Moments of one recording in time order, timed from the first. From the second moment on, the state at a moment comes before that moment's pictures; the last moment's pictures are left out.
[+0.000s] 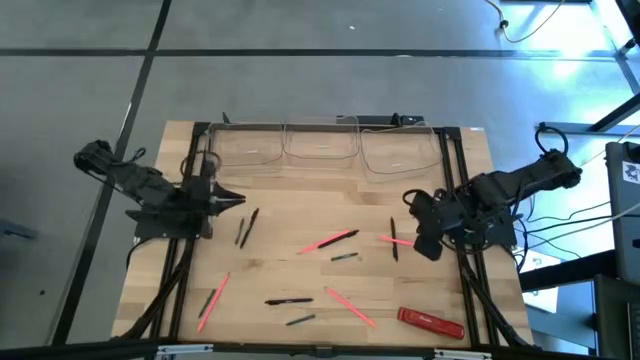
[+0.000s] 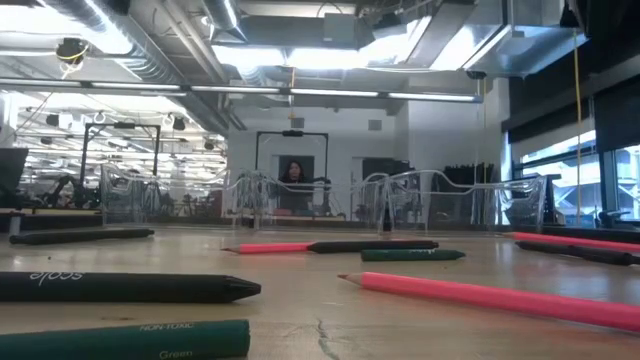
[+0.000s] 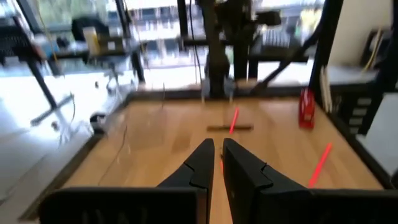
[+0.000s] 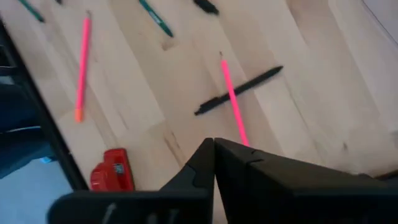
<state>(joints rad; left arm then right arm) -0.50 0.53 0.68 -0.39 -0.62 -0.08 0.41 1.18 1.25 -1.33 0.08 0.89</state>
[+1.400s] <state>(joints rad) -0.20 1.11 1.20 -0.64 -0.29 -0.21 0.35 1.21 0.58 -0.96 -0.14 1.09</state>
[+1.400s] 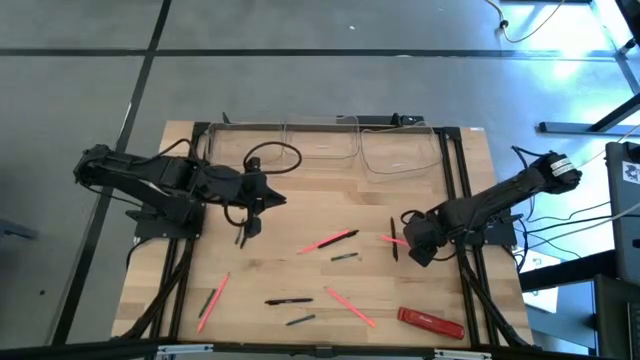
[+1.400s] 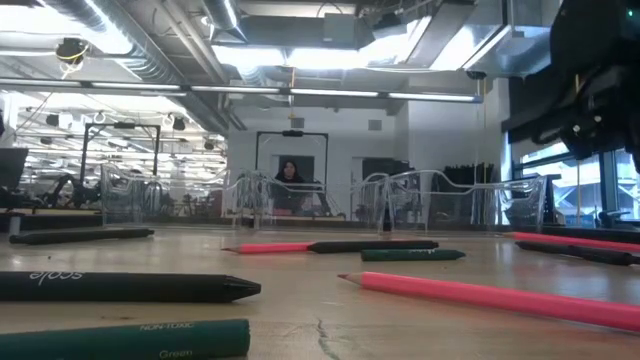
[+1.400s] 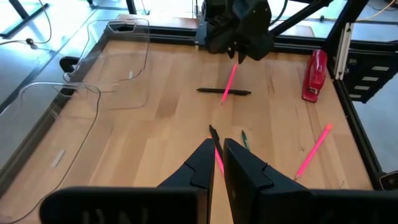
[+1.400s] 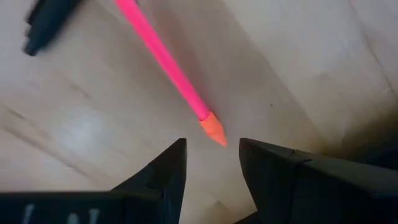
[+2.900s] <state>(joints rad) -0.21 1.11 1.19 -0.64 -0.27 -0.16 0.33 1.38 0.71 -0.92 -0.17 1.05</state>
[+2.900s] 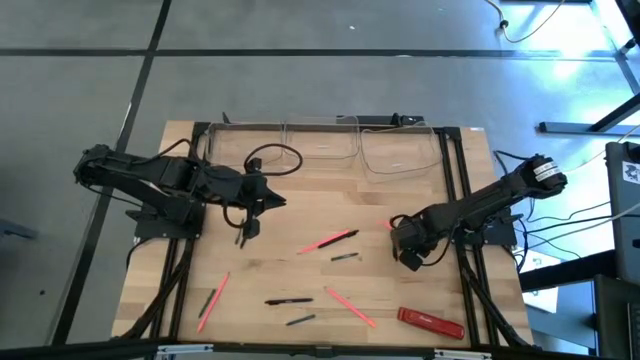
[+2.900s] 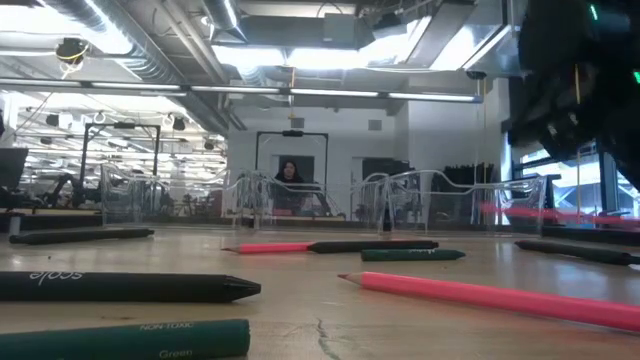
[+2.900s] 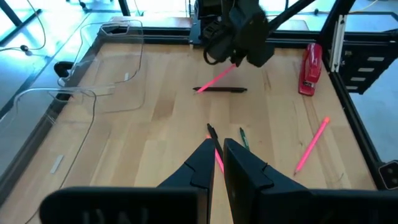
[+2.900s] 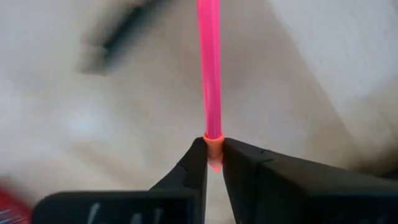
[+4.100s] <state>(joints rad) -0.20 1.11 1.19 -0.64 -0.35 -0.18 -0.55 1.59 1.29 -1.45 0.43 -0.29</state>
